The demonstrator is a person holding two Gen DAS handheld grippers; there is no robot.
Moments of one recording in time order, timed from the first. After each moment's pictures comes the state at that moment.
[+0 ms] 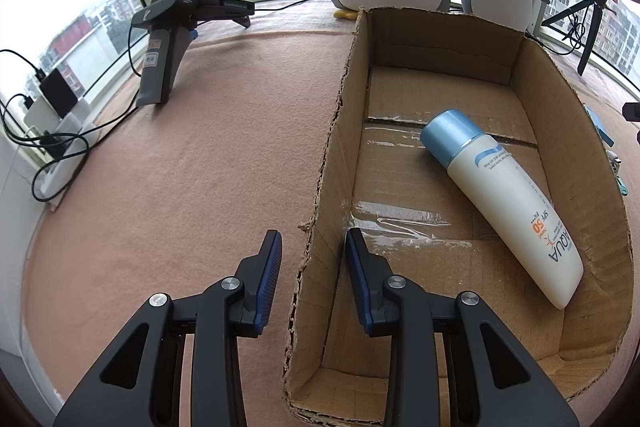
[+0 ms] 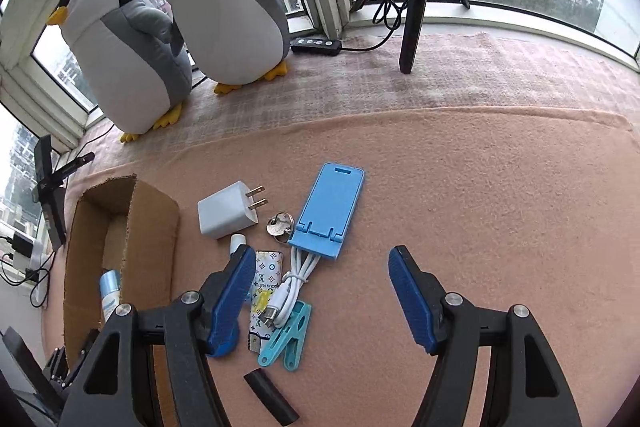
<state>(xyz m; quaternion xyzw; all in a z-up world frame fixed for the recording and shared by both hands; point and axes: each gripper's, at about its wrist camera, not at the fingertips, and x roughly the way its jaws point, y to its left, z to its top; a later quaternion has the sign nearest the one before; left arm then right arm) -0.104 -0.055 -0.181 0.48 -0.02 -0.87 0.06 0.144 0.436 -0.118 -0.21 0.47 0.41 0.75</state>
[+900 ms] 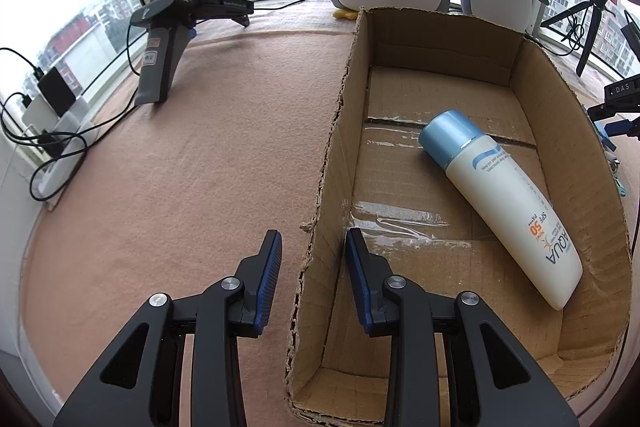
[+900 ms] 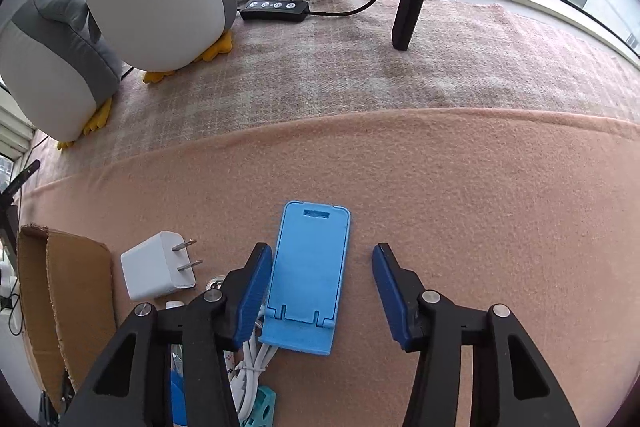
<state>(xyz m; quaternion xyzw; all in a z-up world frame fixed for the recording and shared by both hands) -0.104 -0.058 -0.181 0.48 -0.01 -0.87 0.06 0.186 0.481 -0.155 -0.27 0.50 0.34 0.75</state>
